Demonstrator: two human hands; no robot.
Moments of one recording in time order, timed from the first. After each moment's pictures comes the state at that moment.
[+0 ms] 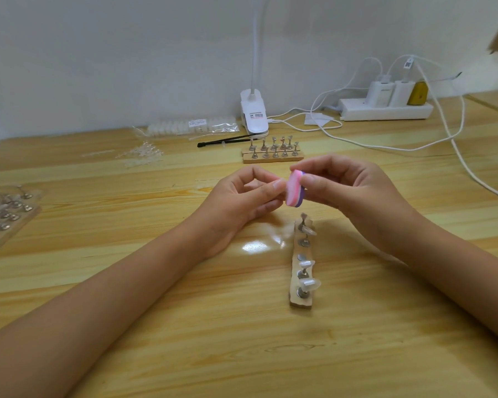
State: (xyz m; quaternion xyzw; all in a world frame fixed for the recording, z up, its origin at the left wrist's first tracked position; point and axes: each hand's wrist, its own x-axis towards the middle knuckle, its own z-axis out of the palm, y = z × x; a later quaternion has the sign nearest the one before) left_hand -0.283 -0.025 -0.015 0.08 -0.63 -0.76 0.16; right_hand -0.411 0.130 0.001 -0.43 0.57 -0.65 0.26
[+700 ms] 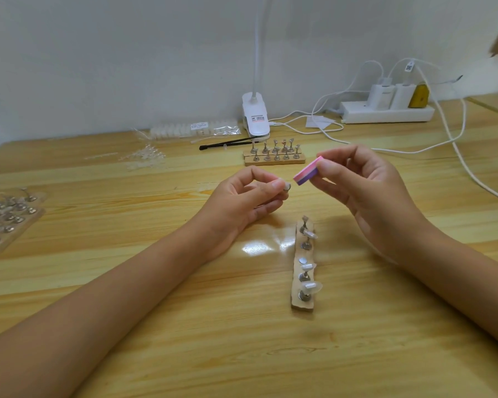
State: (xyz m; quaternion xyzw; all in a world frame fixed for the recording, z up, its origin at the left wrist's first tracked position) left_hand -0.285 -0.026 -0.013 0.10 -0.61 -0.77 0.17; right_hand -0.416 0.129 0.000 -0.36 0.53 -0.73 0.23
